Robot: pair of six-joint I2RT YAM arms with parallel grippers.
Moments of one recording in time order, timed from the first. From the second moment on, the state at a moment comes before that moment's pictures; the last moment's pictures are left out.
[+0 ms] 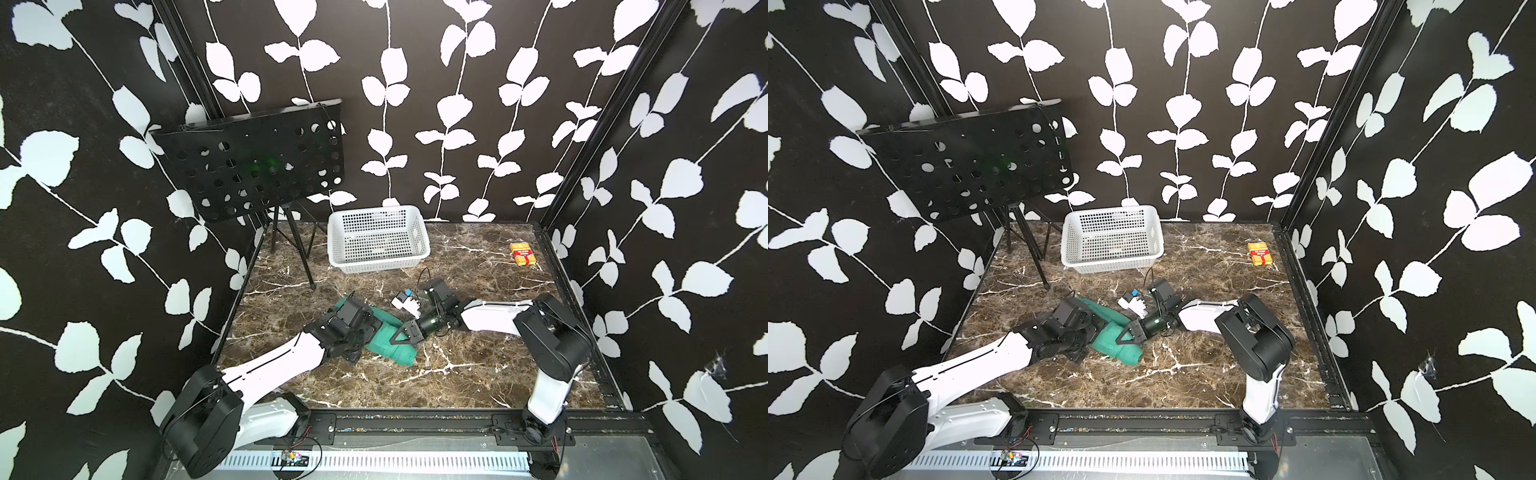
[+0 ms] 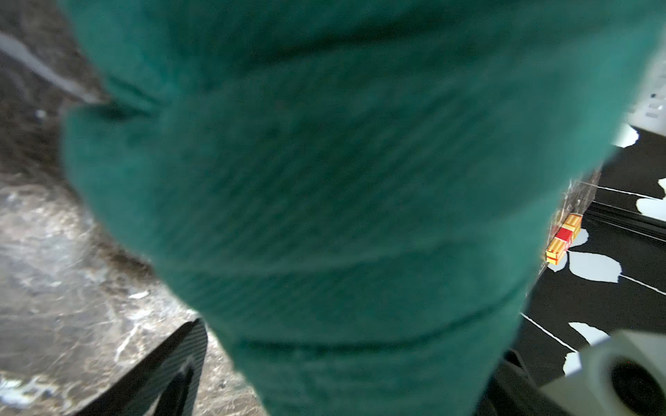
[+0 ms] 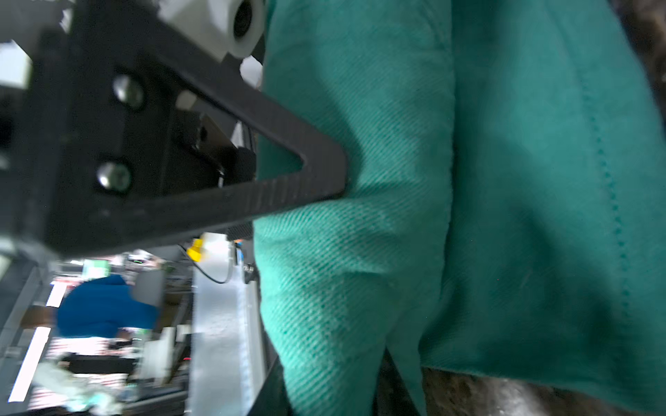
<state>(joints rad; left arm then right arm) -0.72 1.19 0.60 -0.40 0.03 -1.52 0.68 1.85 0.94 -0.02 -1.03 0.30</state>
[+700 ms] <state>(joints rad) -0.72 1.50 0.73 -0.23 0.08 -1.51 0.49 1.67 0.93 -0.24 -0.76 0.46</state>
